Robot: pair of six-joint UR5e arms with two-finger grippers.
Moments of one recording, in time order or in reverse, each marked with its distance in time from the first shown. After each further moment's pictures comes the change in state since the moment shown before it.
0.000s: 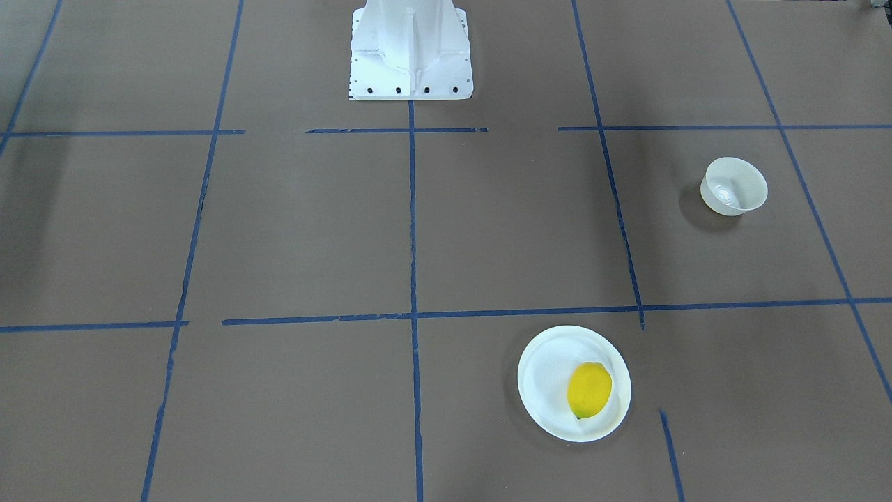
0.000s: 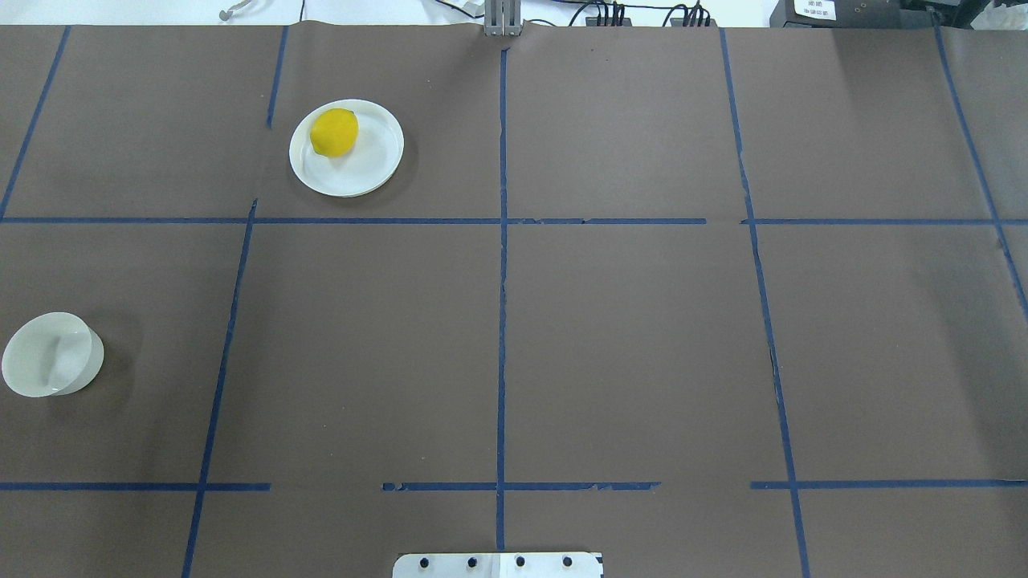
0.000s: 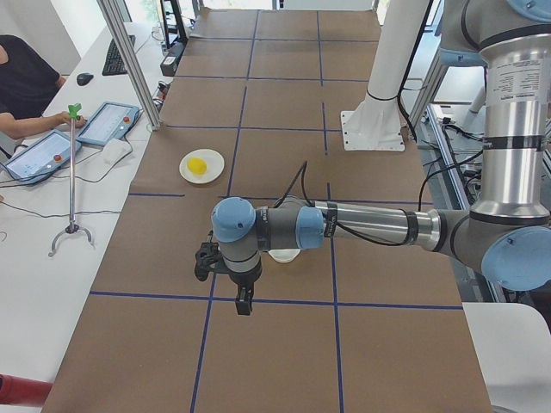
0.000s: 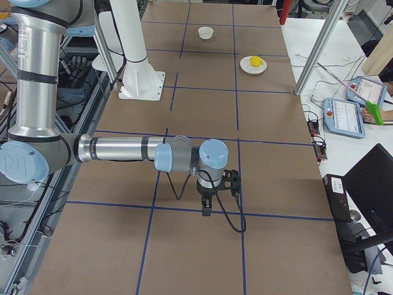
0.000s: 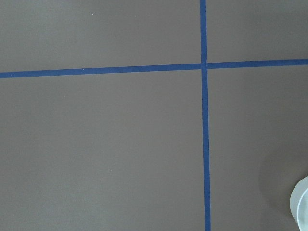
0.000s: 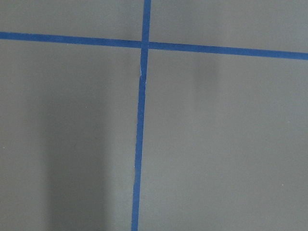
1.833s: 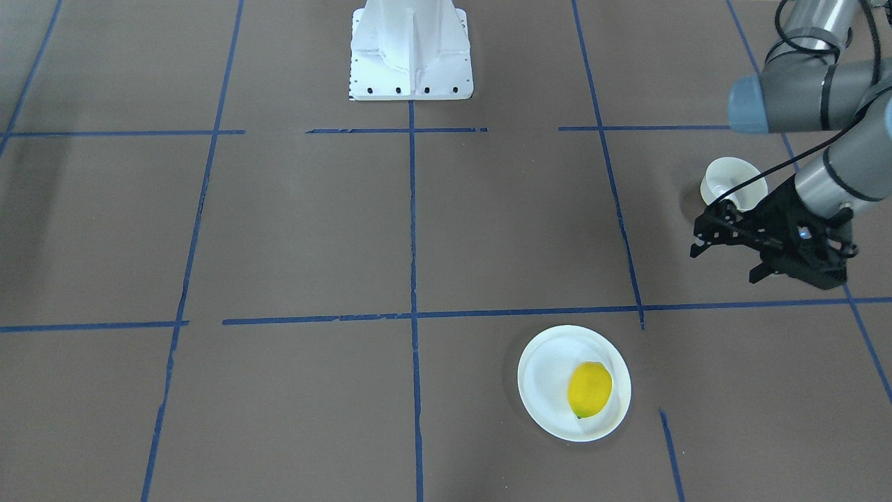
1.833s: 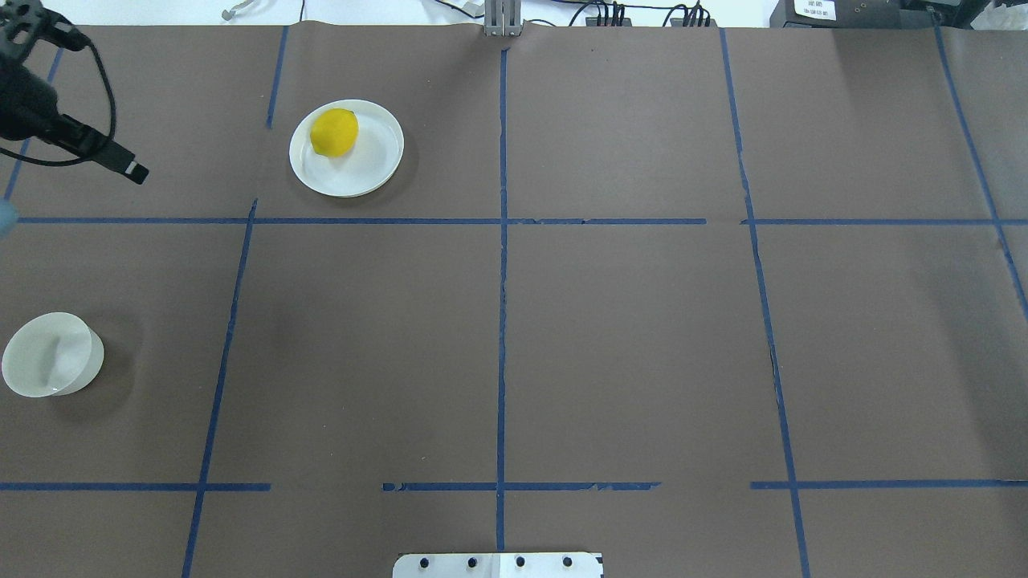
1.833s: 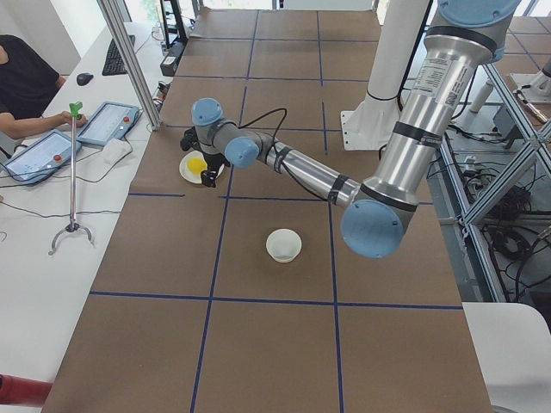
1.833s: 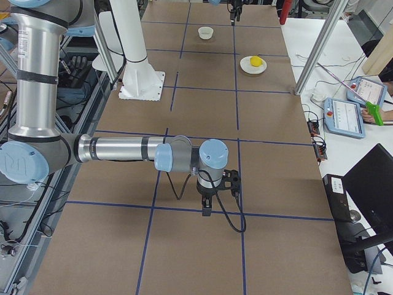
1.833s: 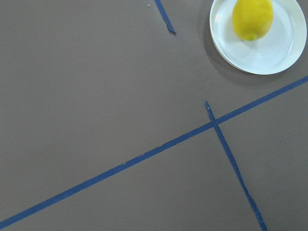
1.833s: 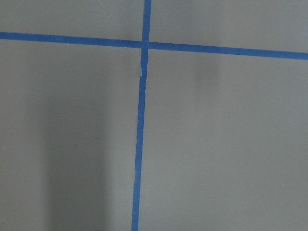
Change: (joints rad) left arm 0.504 -0.487 0.140 -0.333 -0.018 -0.457; right arm 0.000 0.000 0.000 0.000 0.001 0.000
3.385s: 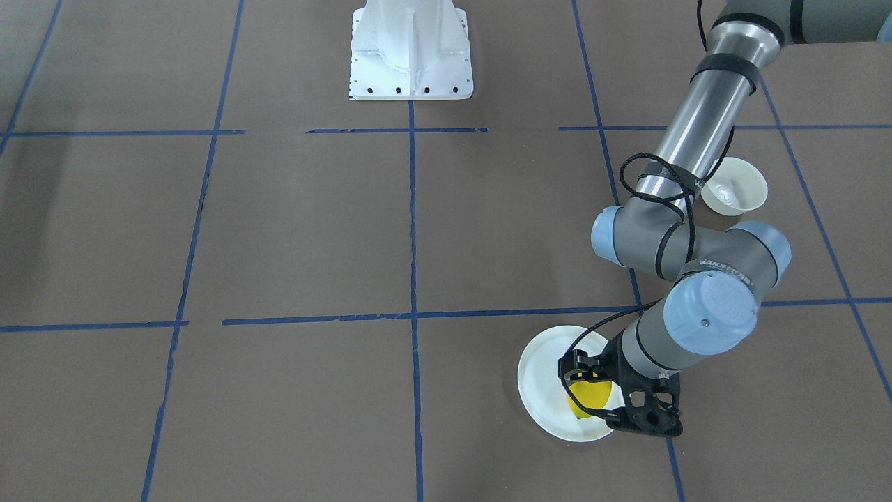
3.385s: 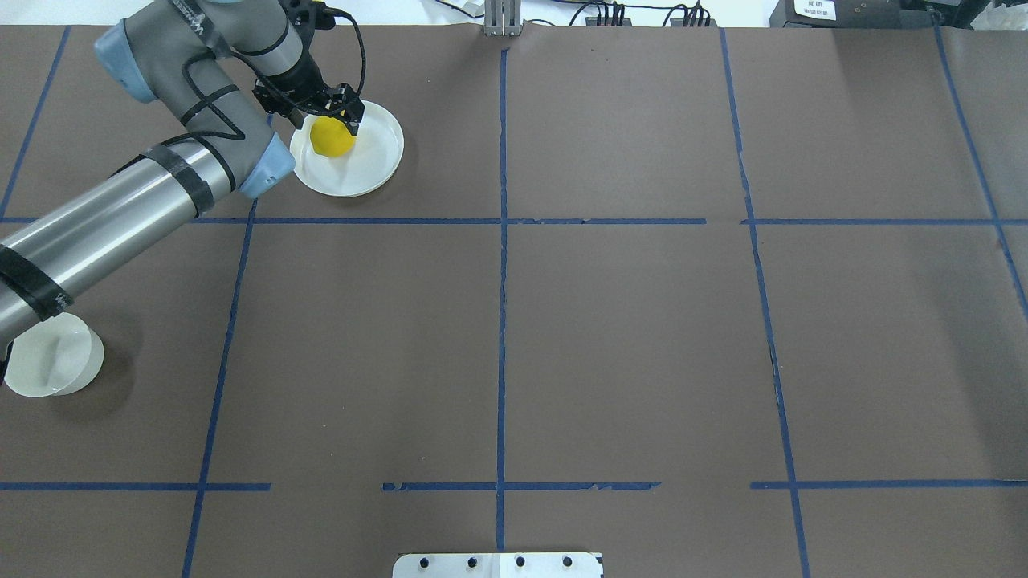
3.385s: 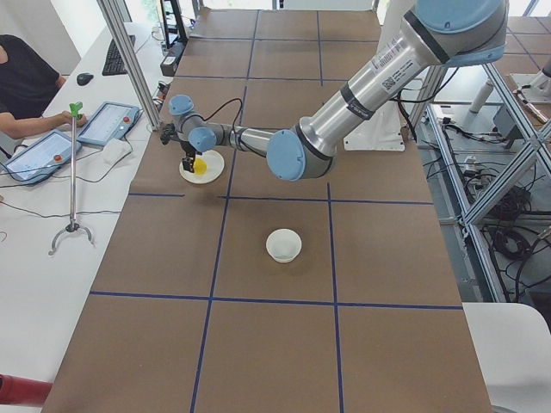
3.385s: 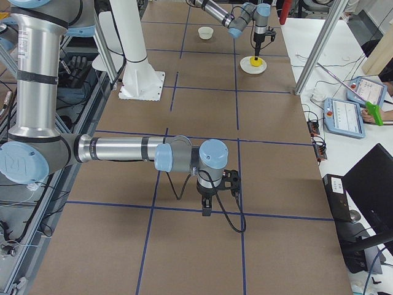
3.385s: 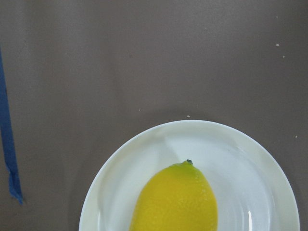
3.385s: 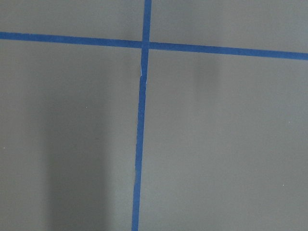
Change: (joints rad) left arm 0.160 -0.472 0.755 -0.360 0.127 -0.363; right arm 0.000 0.000 0.001 0.000 0.000 0.000
